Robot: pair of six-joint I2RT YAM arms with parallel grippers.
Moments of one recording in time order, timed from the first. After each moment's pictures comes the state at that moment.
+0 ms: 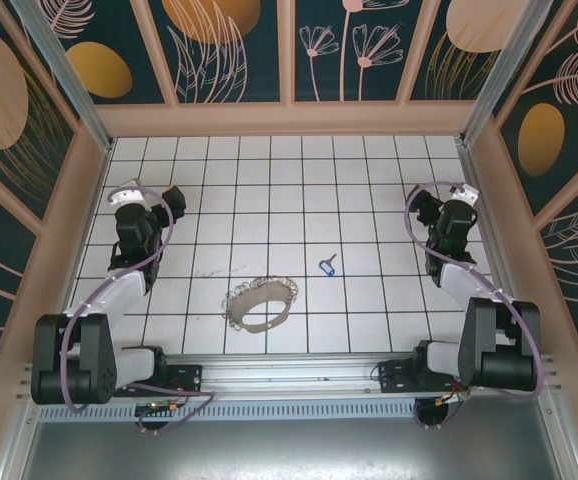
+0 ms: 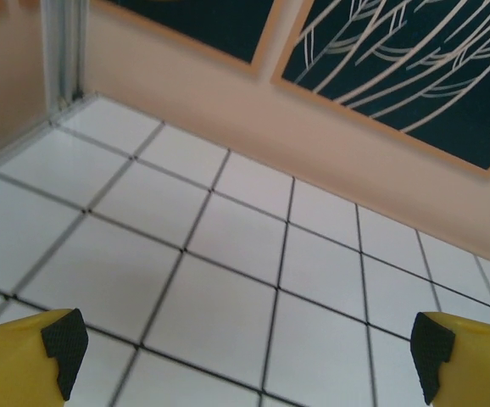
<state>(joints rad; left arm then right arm) -0.01 1.24 0.52 0.45 -0.07 -0.46 -0.08 1.28 0.52 0.44 0.06 0.41</state>
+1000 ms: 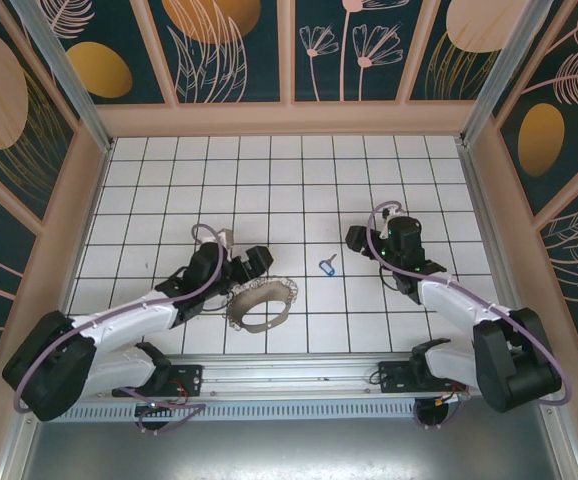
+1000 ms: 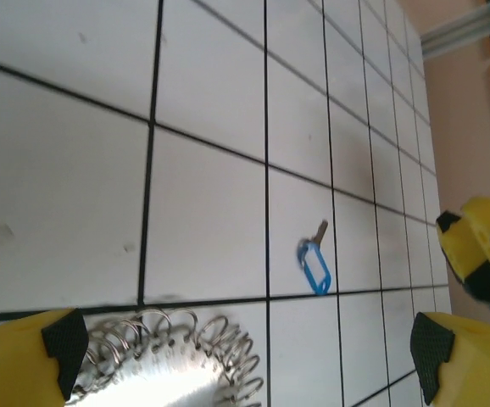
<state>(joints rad) -0.71 1.20 0.42 0.22 0.07 -1.05 0.34 1.20 0.46 0.15 -0.09 0.57</state>
